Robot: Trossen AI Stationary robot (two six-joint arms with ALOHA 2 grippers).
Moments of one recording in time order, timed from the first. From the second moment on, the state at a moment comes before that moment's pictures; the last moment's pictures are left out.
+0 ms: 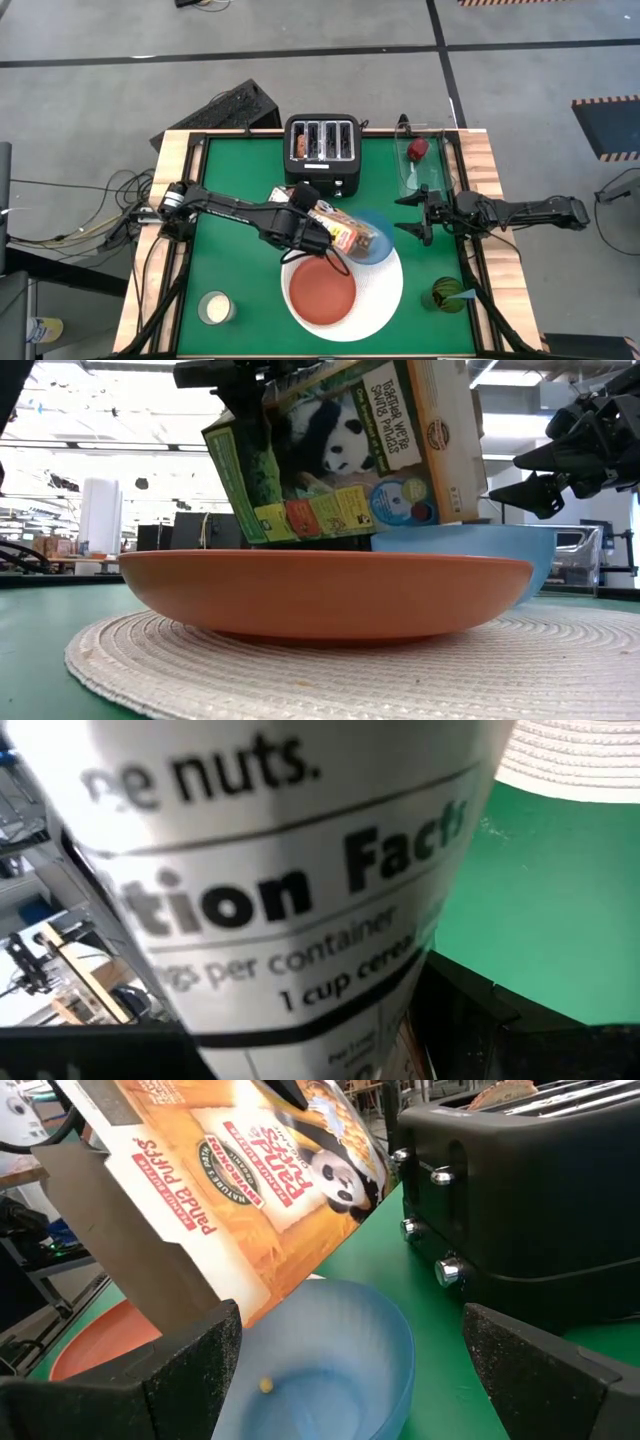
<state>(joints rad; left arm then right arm) -0.21 1.98 1.93 -1.57 -0.71 0.29 0.00 0.17 0.01 0.04 0.11 0.24</state>
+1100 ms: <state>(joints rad) -0.22 1.86 1.93 -1.57 -0.71 0.26 0.00 0.17 0.00 0.04 0.11 0.24</state>
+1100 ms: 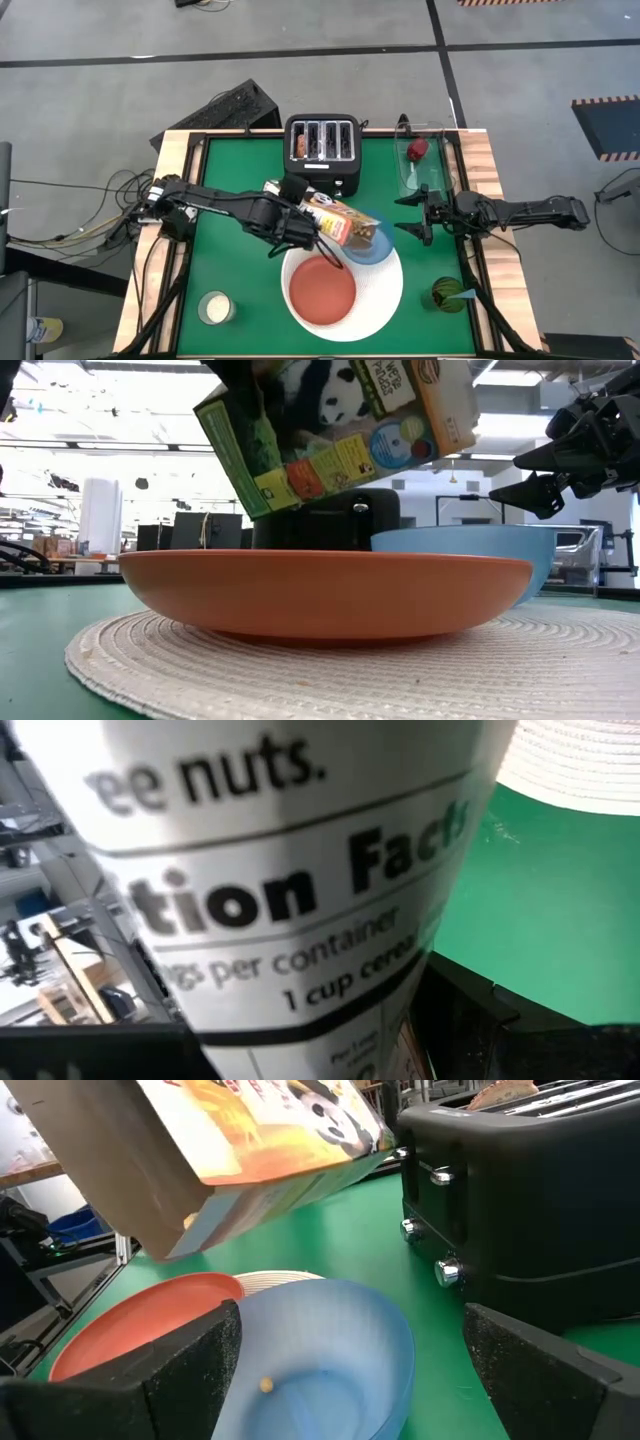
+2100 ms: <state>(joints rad) -0.33 1.86 2.11 -1.57 -0.72 0.29 0.00 0.17 0.00 0.04 0.11 0.24</state>
